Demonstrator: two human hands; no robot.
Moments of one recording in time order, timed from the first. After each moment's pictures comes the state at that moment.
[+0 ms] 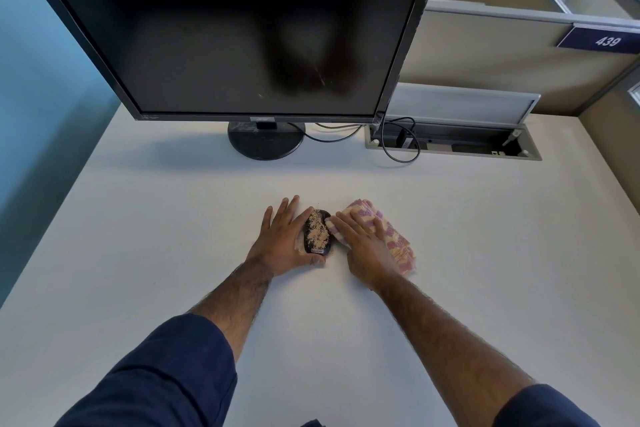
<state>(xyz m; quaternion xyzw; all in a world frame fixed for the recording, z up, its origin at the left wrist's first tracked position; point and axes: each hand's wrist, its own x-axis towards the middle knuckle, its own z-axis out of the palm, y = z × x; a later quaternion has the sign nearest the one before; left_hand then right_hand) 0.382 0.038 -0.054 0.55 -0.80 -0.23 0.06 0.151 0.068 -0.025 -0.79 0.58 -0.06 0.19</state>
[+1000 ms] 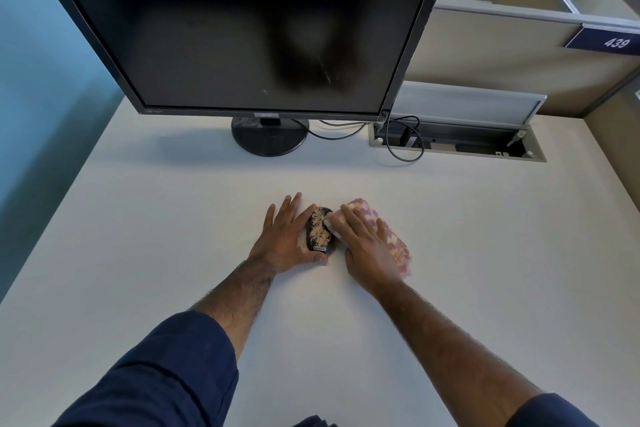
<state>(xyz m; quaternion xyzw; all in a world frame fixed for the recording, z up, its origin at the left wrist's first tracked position) 0.379 0.040 -0.051 0.56 -0.79 -0.23 0.03 0.158 0.079 -0.024 -0.79 0.58 -0.12 0.15</state>
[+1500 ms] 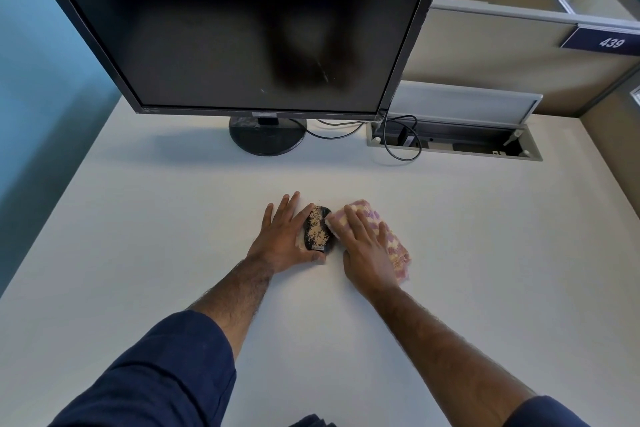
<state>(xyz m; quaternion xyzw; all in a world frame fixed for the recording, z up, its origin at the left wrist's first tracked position) 0.379 0.040 -0.051 0.56 -0.79 -0.24 0.05 0.162 0.091 -0.027 -0.78 0.60 -0.11 0.11</state>
